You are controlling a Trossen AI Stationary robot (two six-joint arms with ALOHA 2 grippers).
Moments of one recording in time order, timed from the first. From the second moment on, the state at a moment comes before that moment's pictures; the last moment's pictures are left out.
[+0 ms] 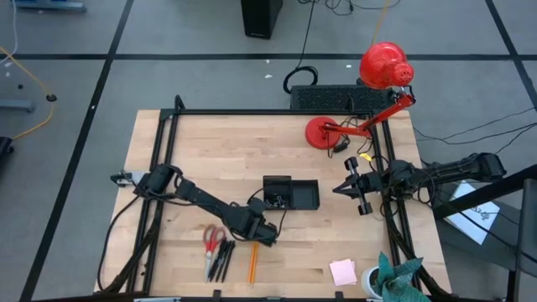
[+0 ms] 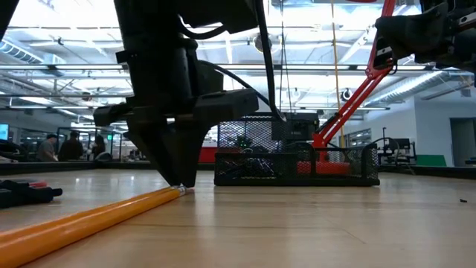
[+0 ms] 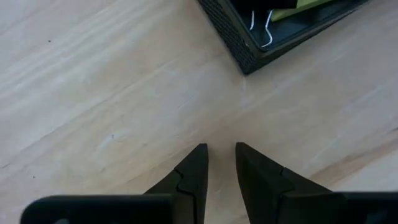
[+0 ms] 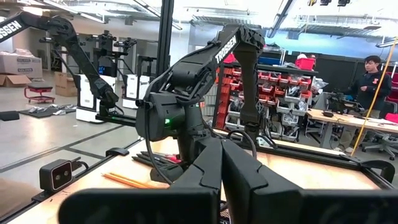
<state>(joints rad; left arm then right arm) -0.37 2.13 1.49 -0.87 -0.34 -1.42 0.08 0.49 0.02 0.65 -0.18 -0.09</state>
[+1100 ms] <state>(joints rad) -0.55 2.11 1.55 -0.76 -0.32 -1.39 0.08 0.49 0.02 0.64 -0.18 -0.07</state>
